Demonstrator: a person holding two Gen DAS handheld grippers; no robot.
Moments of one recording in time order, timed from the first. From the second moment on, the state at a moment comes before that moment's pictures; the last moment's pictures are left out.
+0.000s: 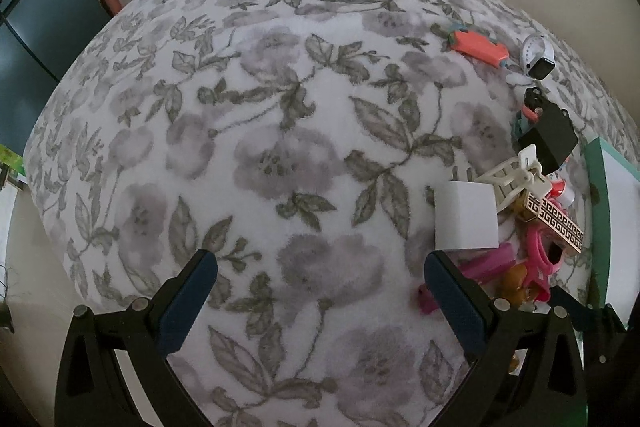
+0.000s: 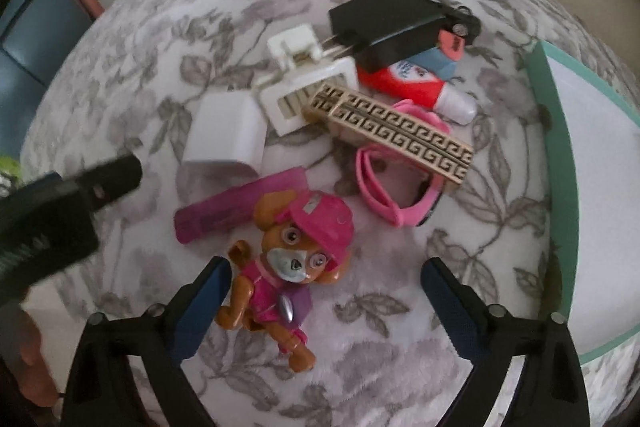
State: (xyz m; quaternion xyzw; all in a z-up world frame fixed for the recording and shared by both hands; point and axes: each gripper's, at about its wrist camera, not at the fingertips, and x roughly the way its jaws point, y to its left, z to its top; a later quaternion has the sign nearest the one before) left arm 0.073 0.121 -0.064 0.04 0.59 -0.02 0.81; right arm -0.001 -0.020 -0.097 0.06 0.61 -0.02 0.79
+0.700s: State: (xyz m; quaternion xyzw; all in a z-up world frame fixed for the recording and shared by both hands) left arm 0.078 0.078 -0.064 0.05 0.59 -0.08 0.81; right arm -0.014 -0.071 -0.086 0.15 0.60 -0.01 0.79
